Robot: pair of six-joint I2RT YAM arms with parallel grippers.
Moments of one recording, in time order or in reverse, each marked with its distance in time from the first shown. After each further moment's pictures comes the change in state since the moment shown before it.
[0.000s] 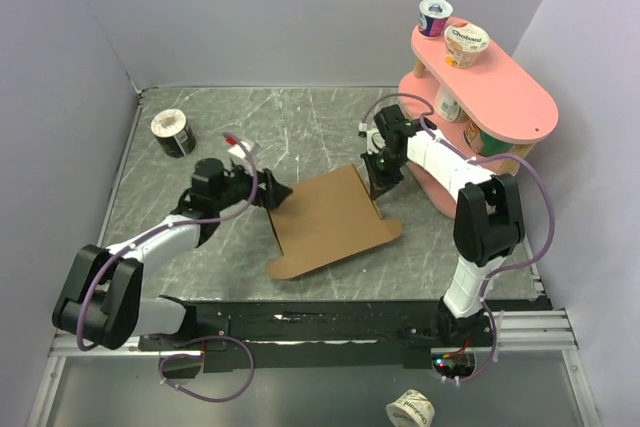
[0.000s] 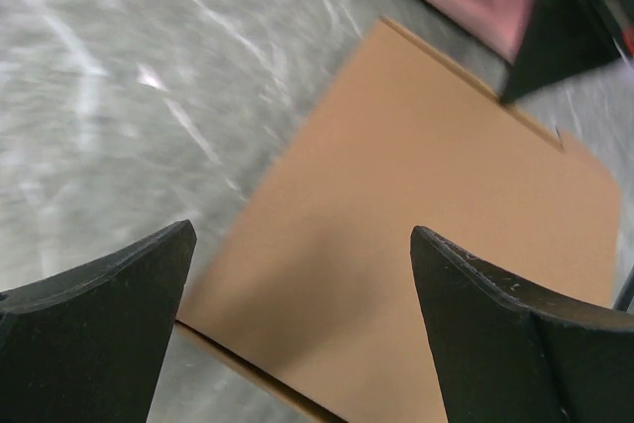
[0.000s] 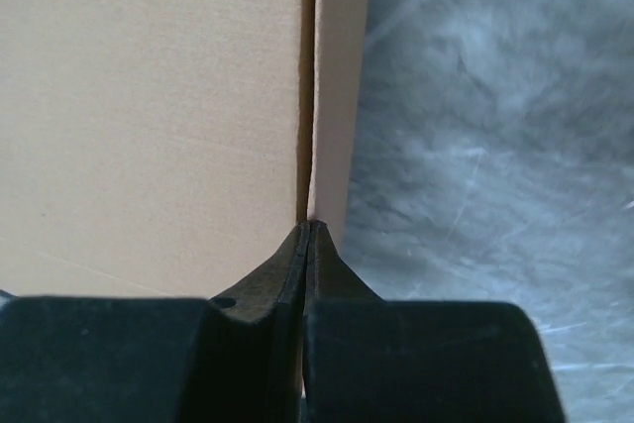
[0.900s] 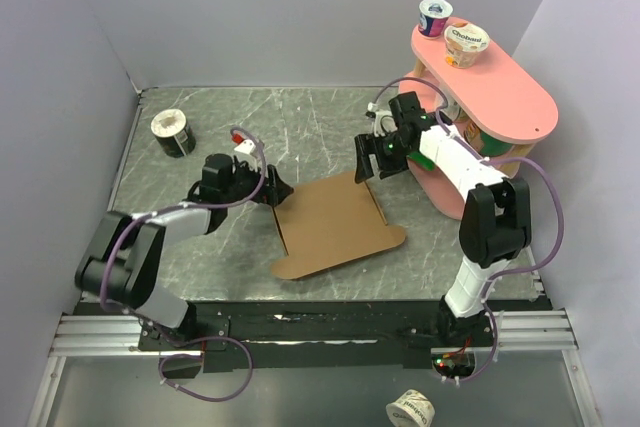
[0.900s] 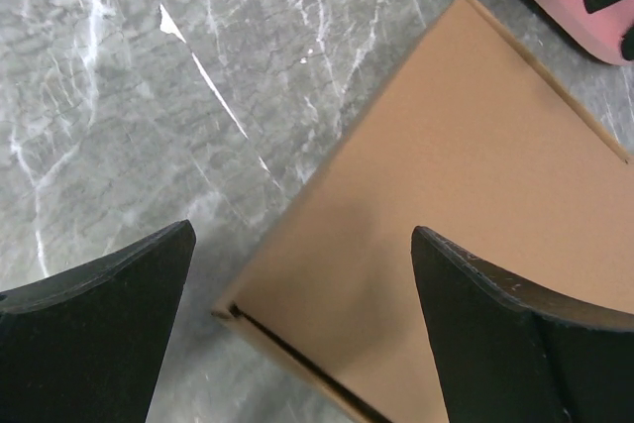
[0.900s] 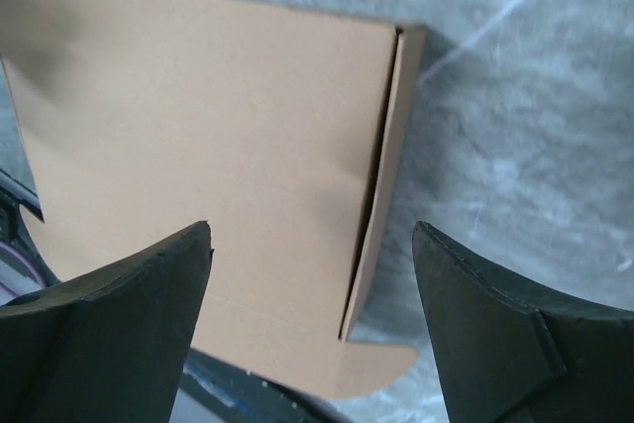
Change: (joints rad) left arm -0.027 0.186 0.048 0.011 -0.039 0.005; right arm -0.090 -0.013 0.032 0.077 -0.169 -0.001
